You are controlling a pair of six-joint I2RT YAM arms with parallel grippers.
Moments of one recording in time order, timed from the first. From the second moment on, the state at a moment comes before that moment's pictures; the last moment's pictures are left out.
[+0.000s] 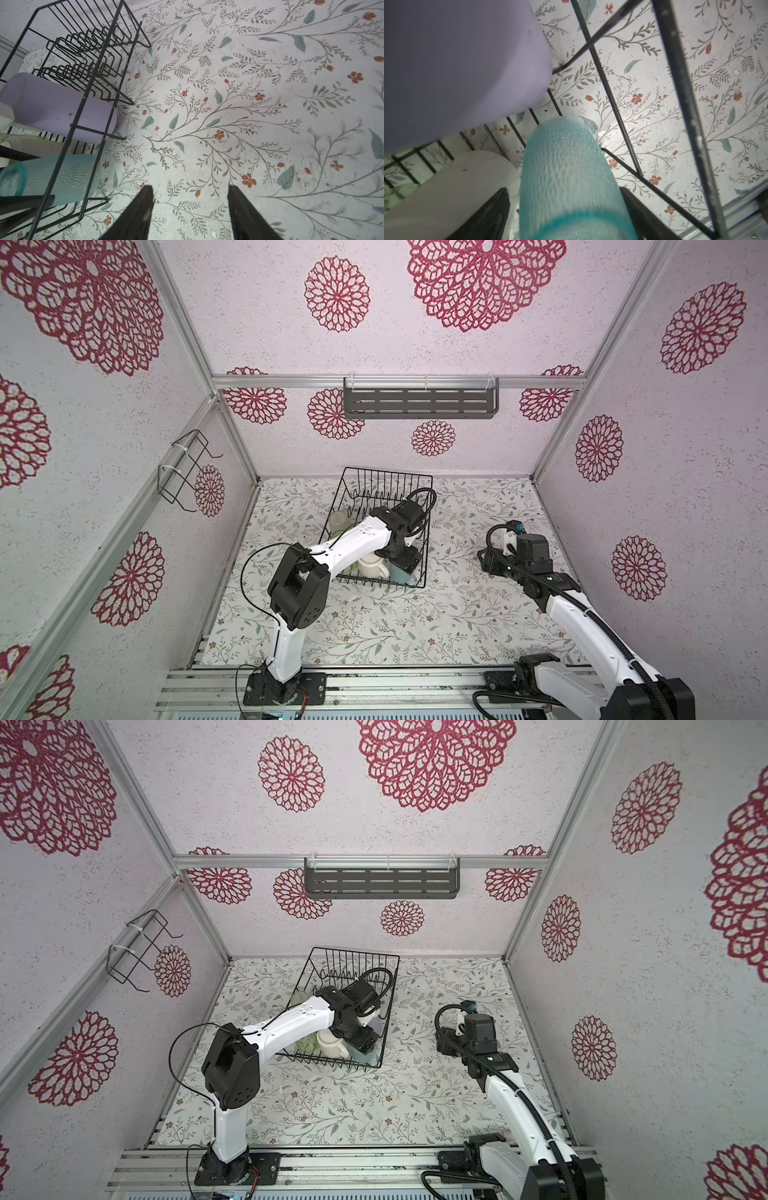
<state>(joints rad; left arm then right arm) -0.76 2.00 1.69 -1.02 0.03 -0.14 0.16 1.01 0.64 -0.35 -0.13 0.32</state>
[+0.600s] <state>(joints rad) -0.76 1.90 1.69 -0.99 -0.01 -0.18 0.16 1.00 0.64 -0.35 -0.13 0.31</state>
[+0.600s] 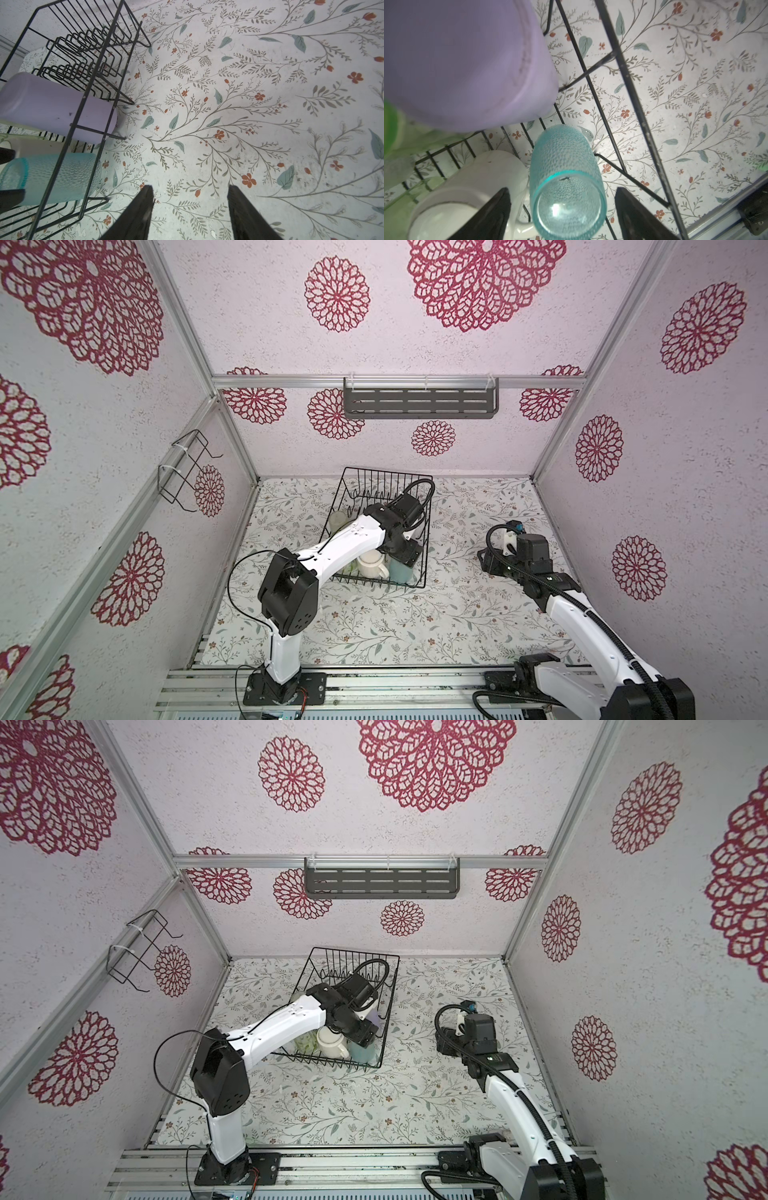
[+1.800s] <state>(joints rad) 0.17 1.30 1.17 -0.55 0.05 -0.43 0.63 1.35 0.72 -0.07 -0.17 0.41</state>
